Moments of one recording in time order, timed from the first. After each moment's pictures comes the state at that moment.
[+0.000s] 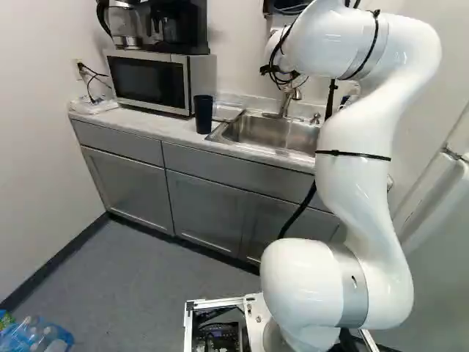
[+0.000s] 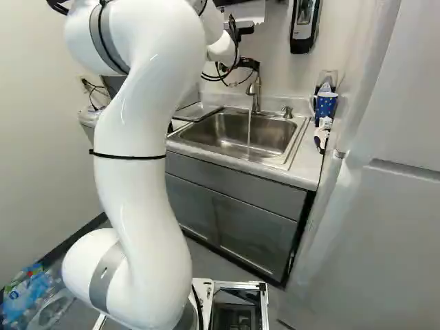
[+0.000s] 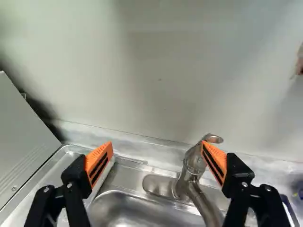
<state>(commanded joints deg) -11.9 -26.8 -94.9 0.0 3.5 0.0</state>
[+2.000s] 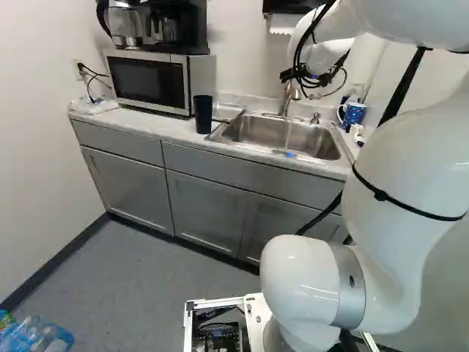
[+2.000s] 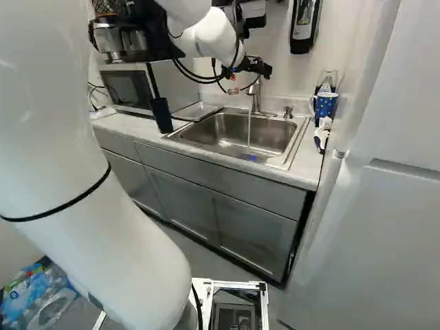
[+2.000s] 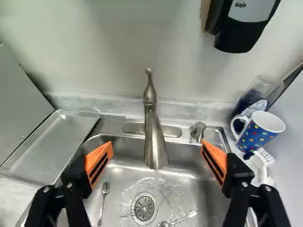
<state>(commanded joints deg) -18.3 1.0 -63.9 0.0 -0.6 0.0</state>
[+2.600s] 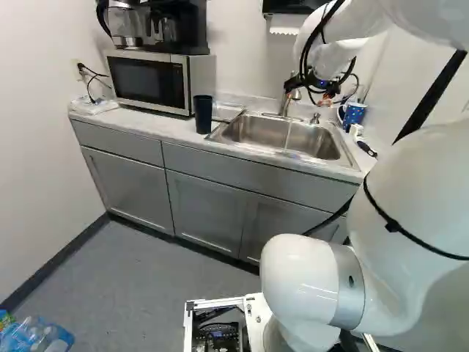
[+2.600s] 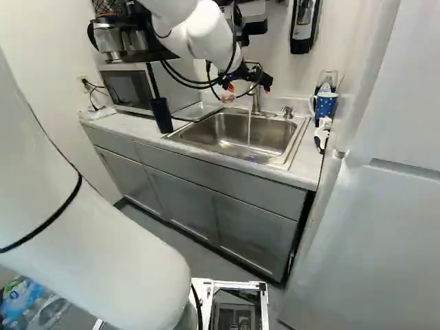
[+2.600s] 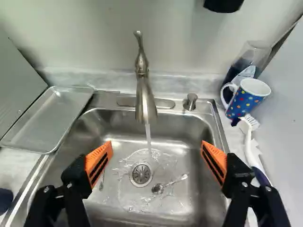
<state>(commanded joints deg) -19.9 9.3 -56.0 0.0 -8.7 0.0</state>
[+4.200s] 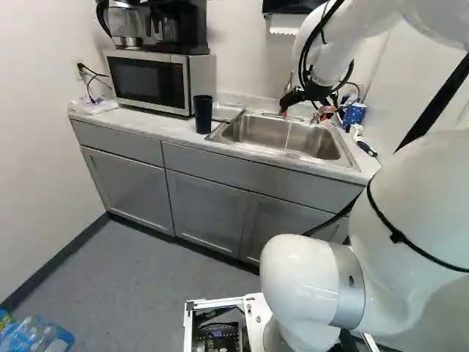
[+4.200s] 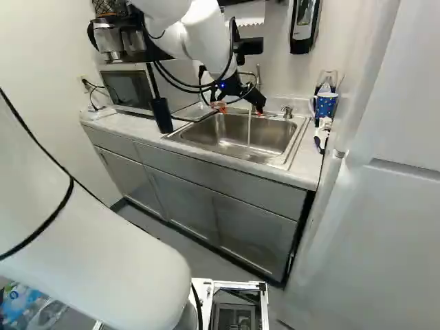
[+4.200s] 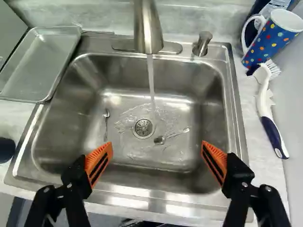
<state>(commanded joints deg) -18.2 10.7 -54.7 0.1 -25.2 0.0</state>
